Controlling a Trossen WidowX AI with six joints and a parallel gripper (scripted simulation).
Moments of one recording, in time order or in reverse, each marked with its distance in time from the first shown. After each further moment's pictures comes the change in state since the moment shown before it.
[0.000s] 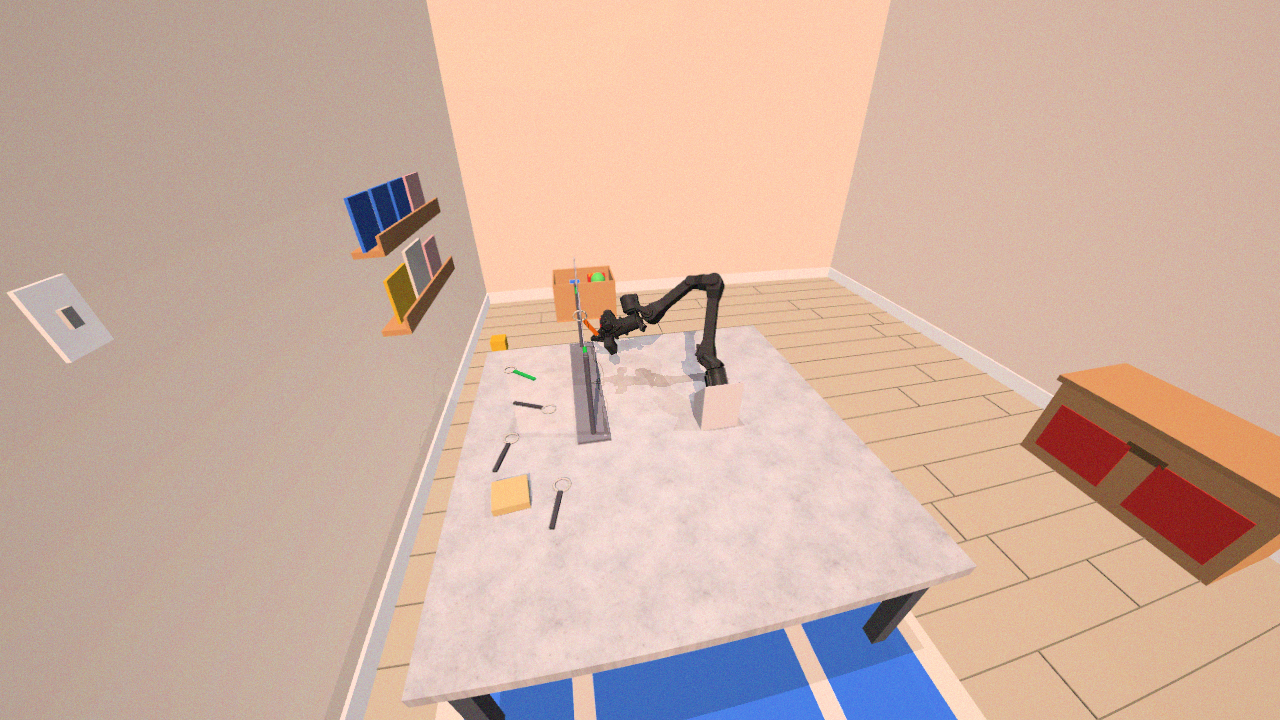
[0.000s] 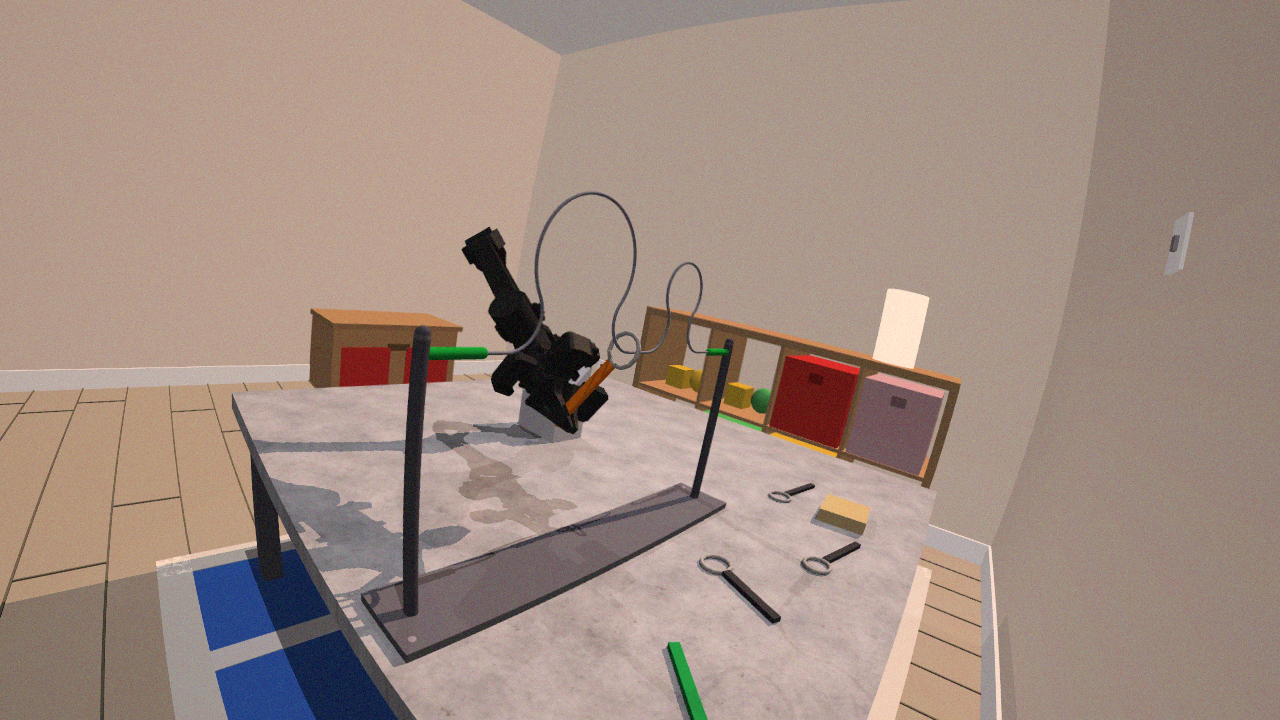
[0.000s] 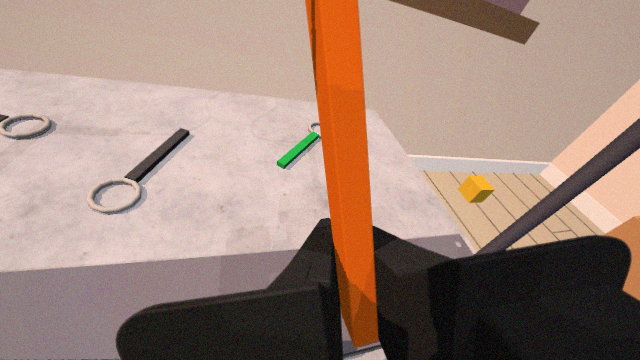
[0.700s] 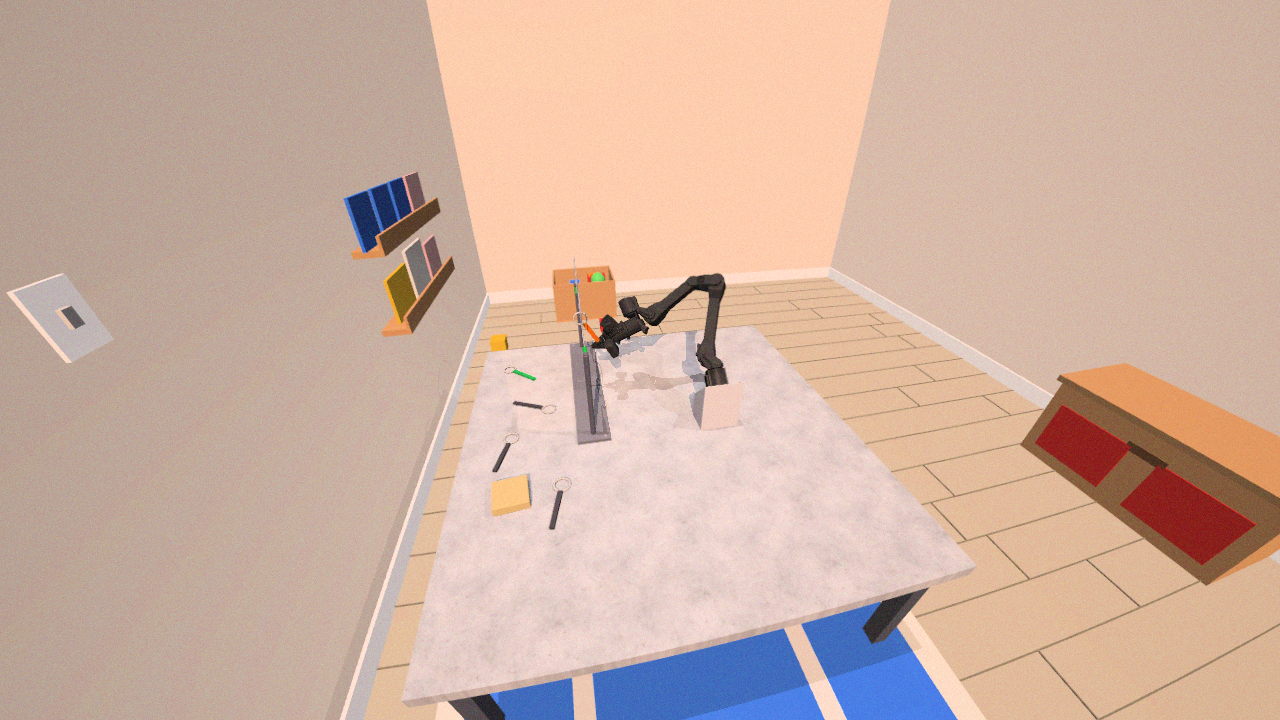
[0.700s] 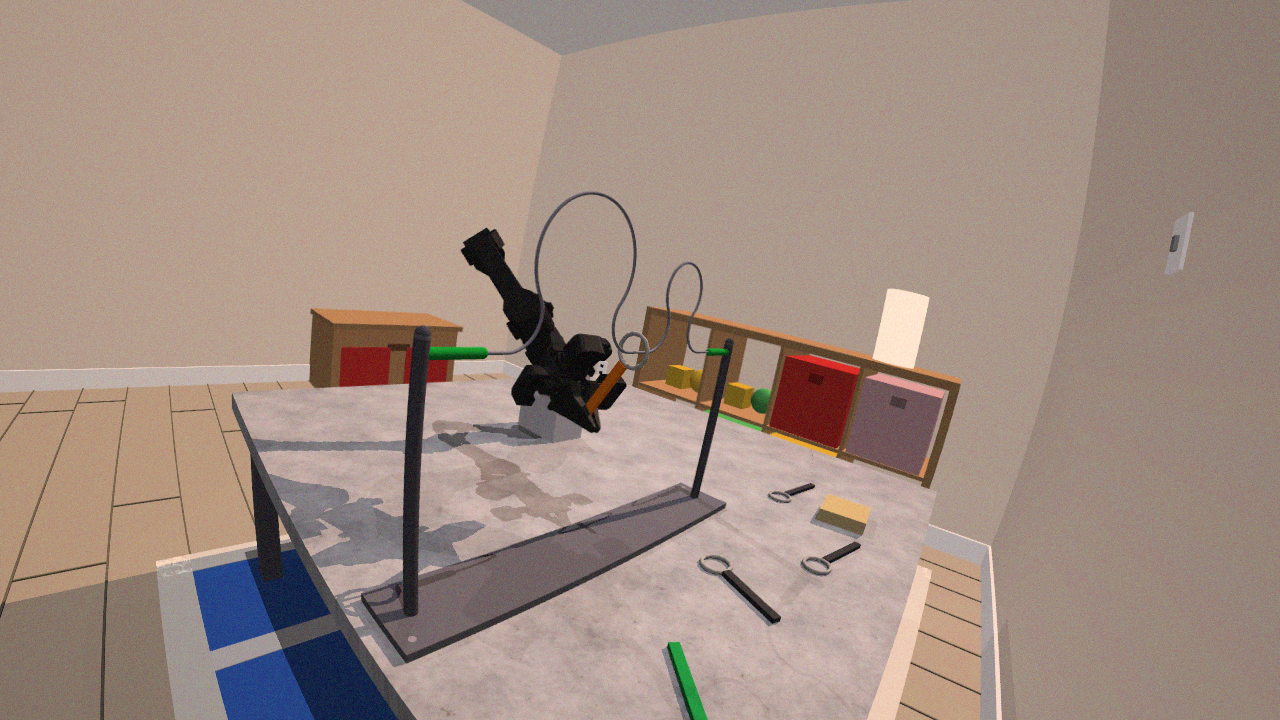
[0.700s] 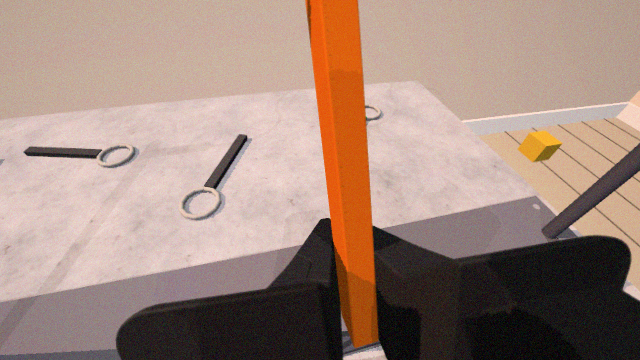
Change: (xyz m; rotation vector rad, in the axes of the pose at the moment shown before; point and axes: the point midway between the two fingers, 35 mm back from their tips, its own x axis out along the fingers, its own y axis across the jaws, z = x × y) arm -0.009 0.044 0.006 0.198 0.025 0.113
